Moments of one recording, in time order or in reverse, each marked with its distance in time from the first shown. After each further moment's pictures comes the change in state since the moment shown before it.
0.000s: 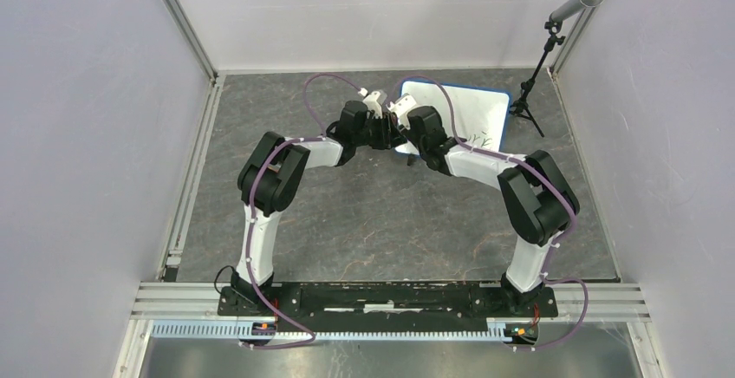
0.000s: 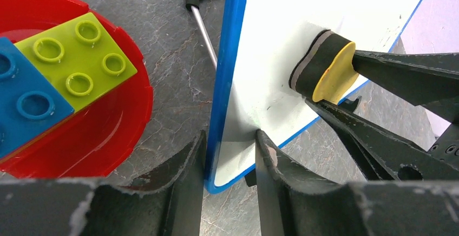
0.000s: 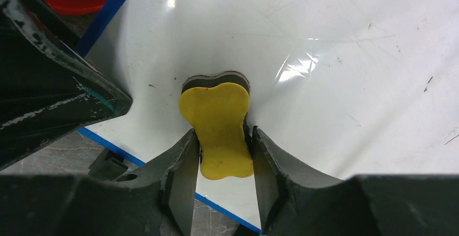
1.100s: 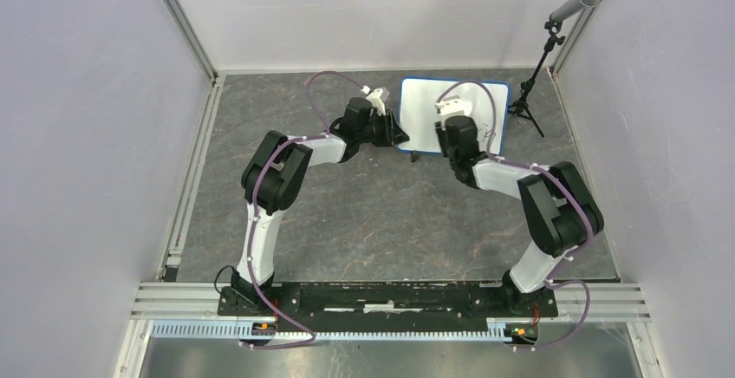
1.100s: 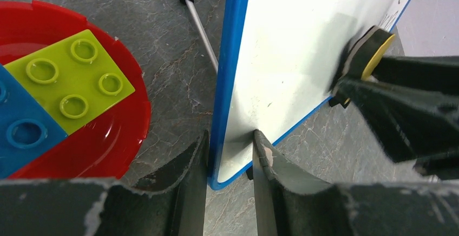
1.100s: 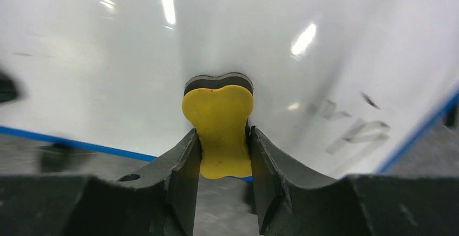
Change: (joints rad) left arm -0.008 0.031 0.064 -0.050 -0.022 -0.022; right arm -0.213 -0.157 -0.309 0.247 -0.039 0.292
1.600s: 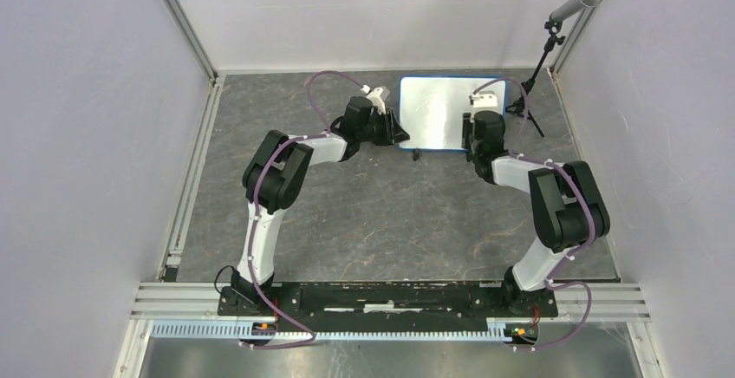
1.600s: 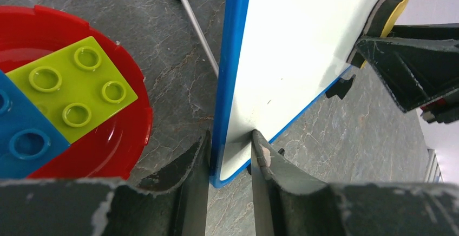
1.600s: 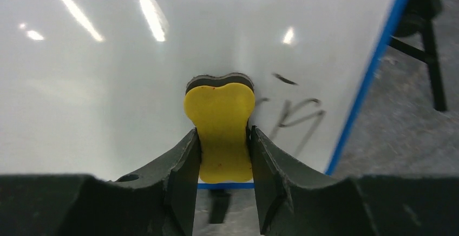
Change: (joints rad) left arm 0.003 0.015 0.026 -0.017 0.001 -0.017; right arm -0.116 0.047 0.024 0.103 -0.119 0.081
